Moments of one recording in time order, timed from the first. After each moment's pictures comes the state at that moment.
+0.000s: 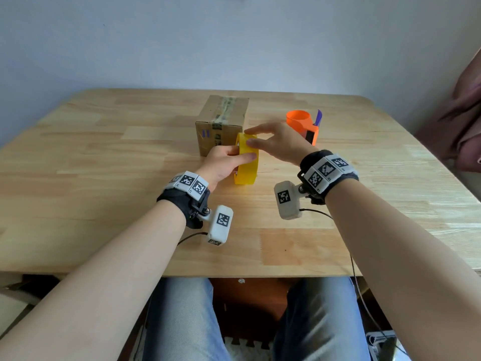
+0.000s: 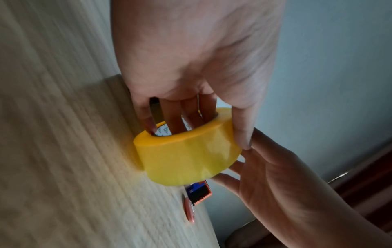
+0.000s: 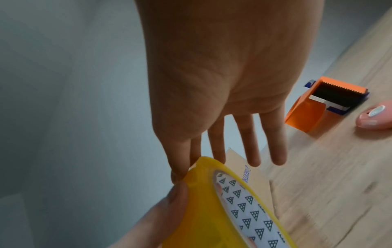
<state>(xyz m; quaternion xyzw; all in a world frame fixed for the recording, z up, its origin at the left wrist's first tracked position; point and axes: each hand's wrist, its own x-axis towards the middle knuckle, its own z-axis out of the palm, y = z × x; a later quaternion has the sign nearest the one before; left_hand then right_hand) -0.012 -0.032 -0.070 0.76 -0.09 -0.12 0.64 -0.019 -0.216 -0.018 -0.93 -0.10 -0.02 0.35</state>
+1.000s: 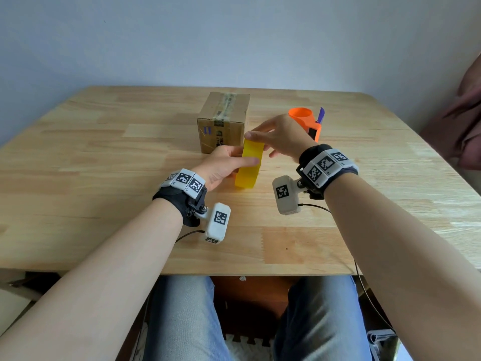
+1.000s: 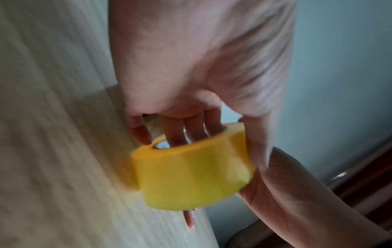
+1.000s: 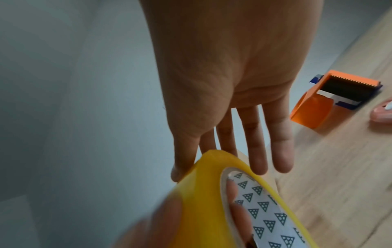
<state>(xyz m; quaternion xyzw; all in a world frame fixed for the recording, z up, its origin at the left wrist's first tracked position) -0.022 -0.028 -0.061 0.73 -0.11 -0.21 0.64 -0.023 -0.210 -0.008 -0.92 -0.05 -0.01 0.38</state>
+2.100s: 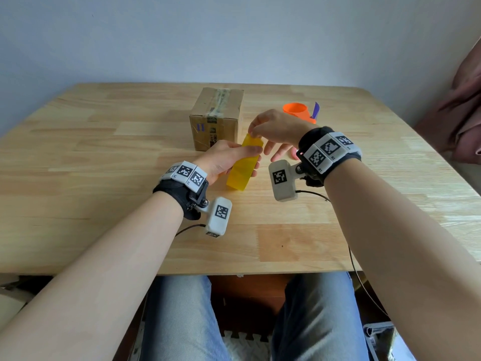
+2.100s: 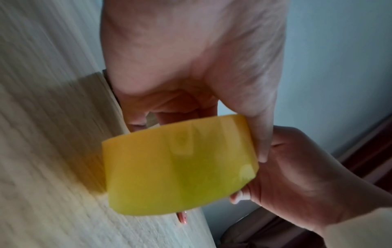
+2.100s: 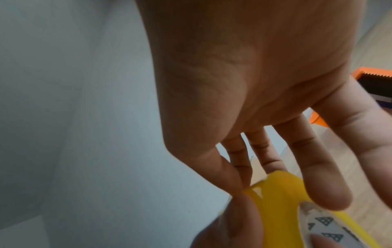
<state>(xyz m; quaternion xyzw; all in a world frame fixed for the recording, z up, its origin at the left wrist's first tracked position) -0.018 -0.043 -0.052 0.73 -0.09 -0.24 0.63 -0.027 -0.203 0.022 -0.93 0.01 0.13 0.34</state>
